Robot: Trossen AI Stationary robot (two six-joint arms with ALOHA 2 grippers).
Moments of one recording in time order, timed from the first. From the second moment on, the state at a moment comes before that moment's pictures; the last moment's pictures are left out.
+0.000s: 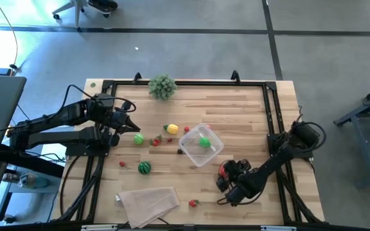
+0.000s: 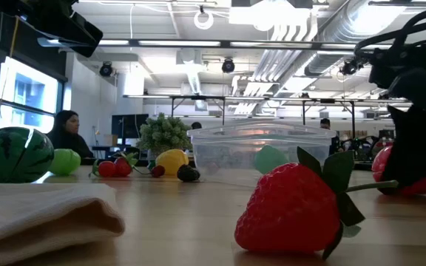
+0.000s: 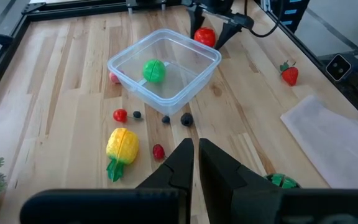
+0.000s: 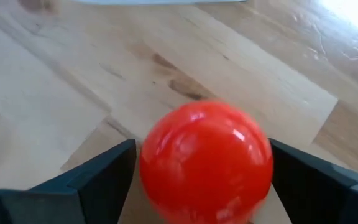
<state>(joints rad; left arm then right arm) 0.44 0.60 0.65 -0.65 0.43 0.31 0.74 1.85 0.98 -0.68 0.59 1.64</state>
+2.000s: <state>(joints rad) 0.44 0.60 0.65 -0.65 0.43 0.31 0.38 1.85 1.65 -1.14 0.79 0.89</state>
